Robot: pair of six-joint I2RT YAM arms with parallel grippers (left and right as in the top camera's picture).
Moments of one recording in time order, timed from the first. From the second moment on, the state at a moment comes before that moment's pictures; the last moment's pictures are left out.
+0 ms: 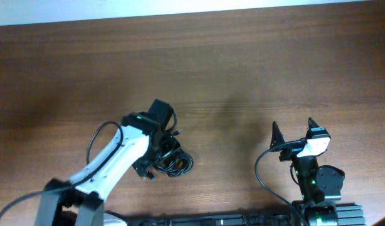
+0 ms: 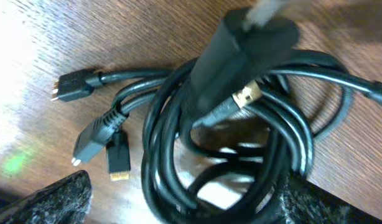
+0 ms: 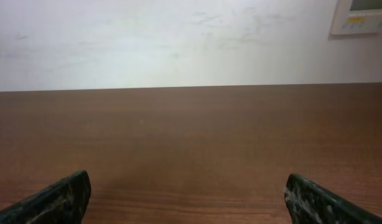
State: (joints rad) left arm -0.47 1.54 0.92 -1.00 0.04 -1.06; right arm -0.05 0.01 0.01 -0.06 -0.11 0.06
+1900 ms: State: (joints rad) left arm -0.47 1.60 0.87 -0.75 0.02 -1.08; right arm -0.05 0.01 0.01 -0.06 -0.11 0.06
